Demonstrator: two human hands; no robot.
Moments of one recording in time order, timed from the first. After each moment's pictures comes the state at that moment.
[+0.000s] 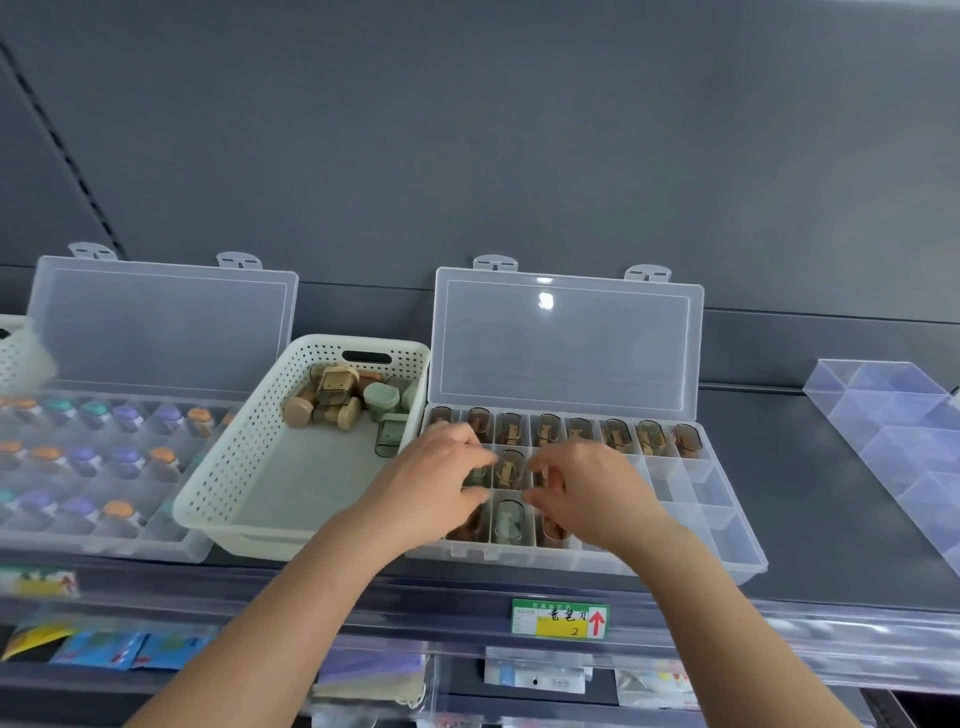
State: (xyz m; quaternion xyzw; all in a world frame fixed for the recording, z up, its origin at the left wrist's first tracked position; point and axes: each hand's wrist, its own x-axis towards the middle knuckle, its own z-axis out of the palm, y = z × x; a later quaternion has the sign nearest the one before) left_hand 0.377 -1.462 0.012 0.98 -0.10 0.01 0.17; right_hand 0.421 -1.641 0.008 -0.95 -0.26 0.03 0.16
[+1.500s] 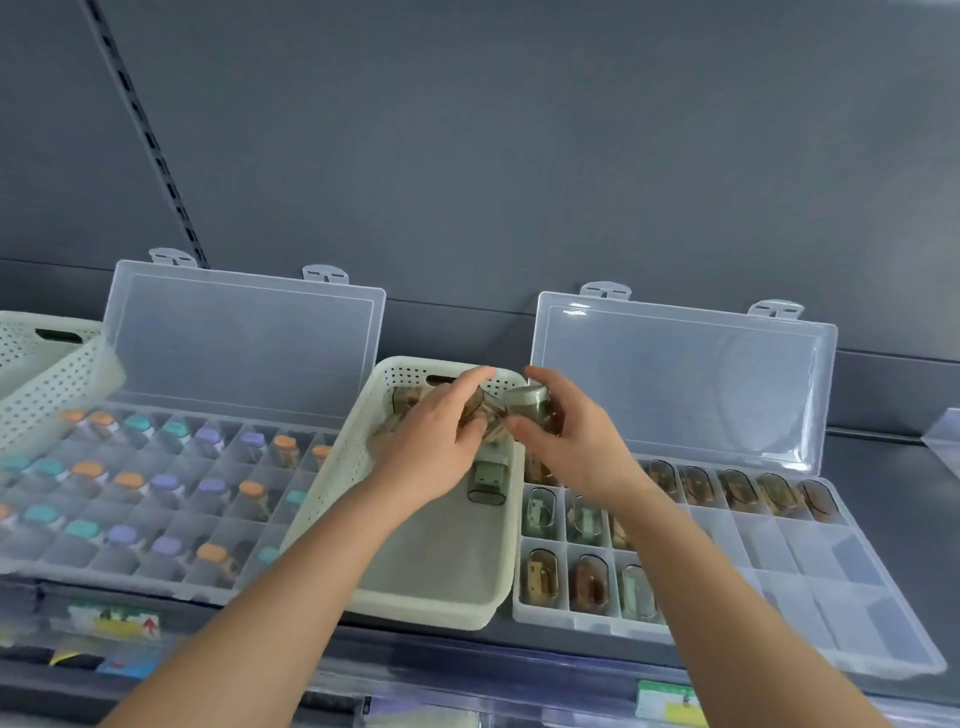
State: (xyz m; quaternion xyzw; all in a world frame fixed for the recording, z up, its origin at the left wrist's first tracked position) left_hand 0.422 -1.342 0.006 0.94 0.01 0.13 0.32; right_hand 0.473 -1.506 0.015 -0.85 -0.23 0.04 0.47
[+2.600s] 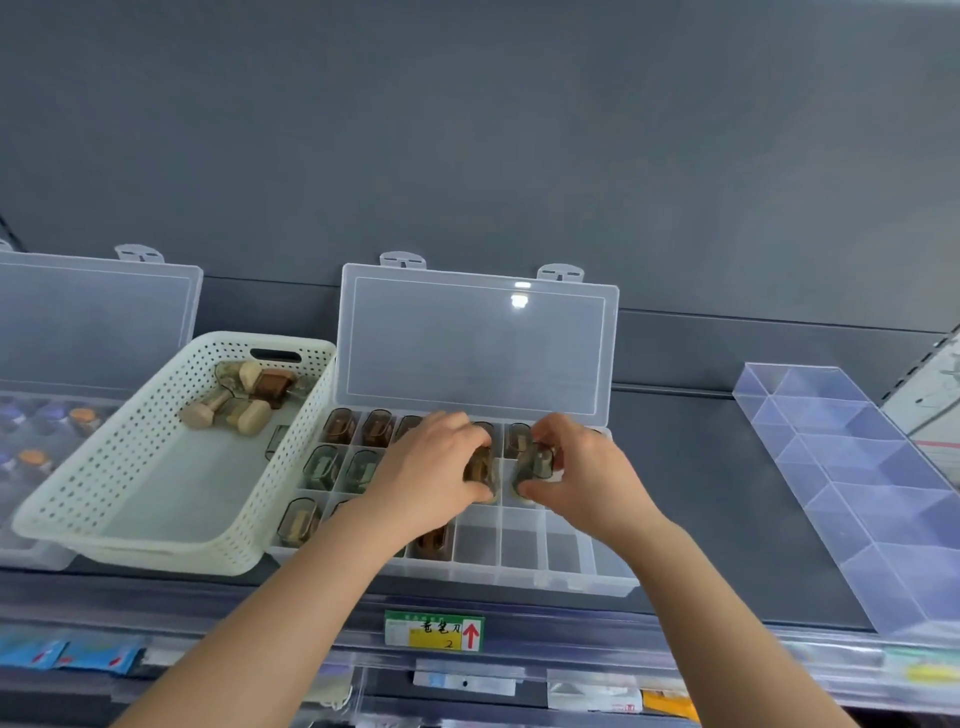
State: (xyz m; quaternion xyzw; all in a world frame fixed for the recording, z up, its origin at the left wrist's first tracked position) left_hand 0.429 -1.570 0.007 0.99 -0.07 0.03 0.15; right_hand 0.469 -1.747 0.005 -0.94 -0.23 0.00 0.27
